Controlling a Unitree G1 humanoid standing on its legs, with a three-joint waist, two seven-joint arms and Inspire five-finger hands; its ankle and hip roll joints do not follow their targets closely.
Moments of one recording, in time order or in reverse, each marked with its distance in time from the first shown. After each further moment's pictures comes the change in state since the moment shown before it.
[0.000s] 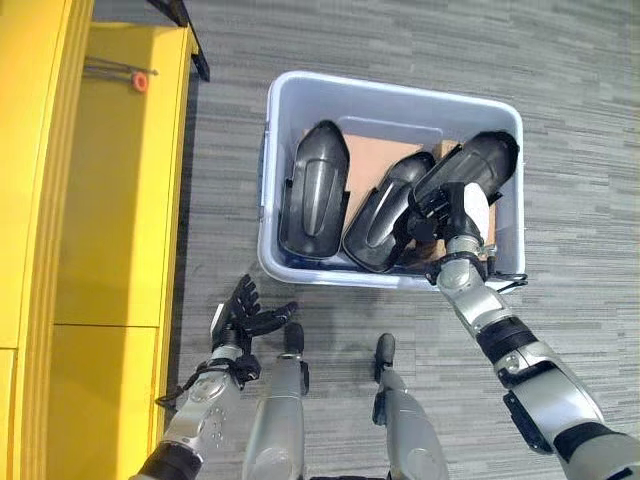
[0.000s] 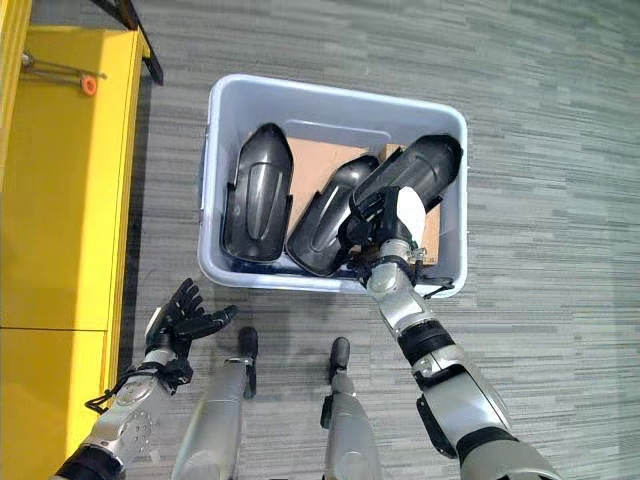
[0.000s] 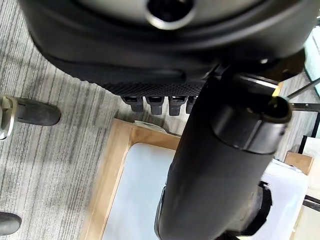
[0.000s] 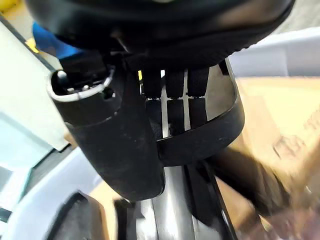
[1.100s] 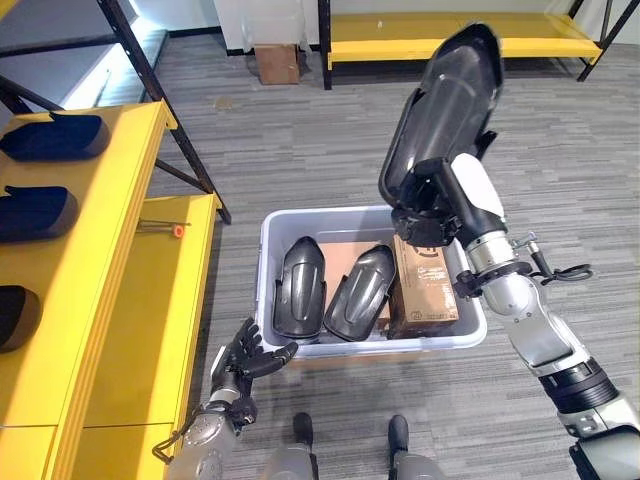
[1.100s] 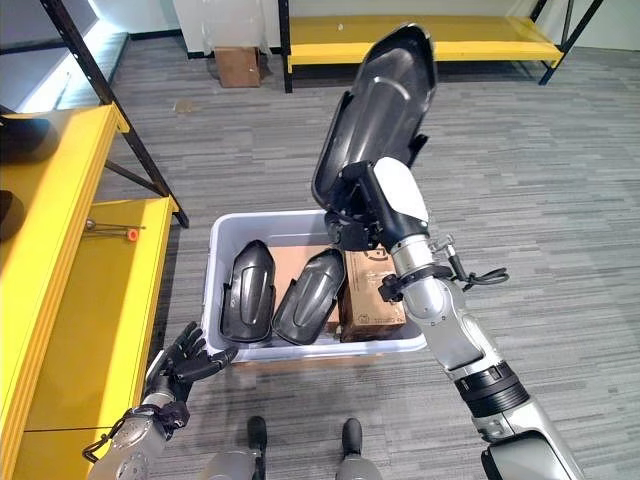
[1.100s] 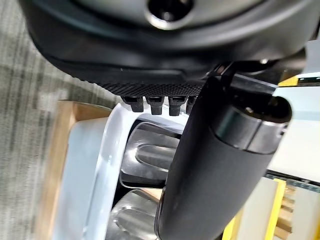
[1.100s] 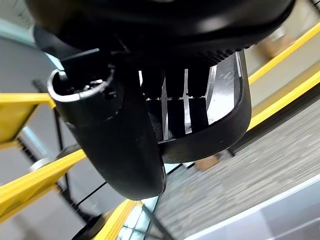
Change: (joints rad) left arm 0.194 -0.140 0.157 -0.003 0.116 0.067 -0.126; right arm 0.233 -0.252 0.013 -0.595 -0.161 -0.171 0.382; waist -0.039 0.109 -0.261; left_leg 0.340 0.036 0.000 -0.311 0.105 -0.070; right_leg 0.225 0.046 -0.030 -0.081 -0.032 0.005
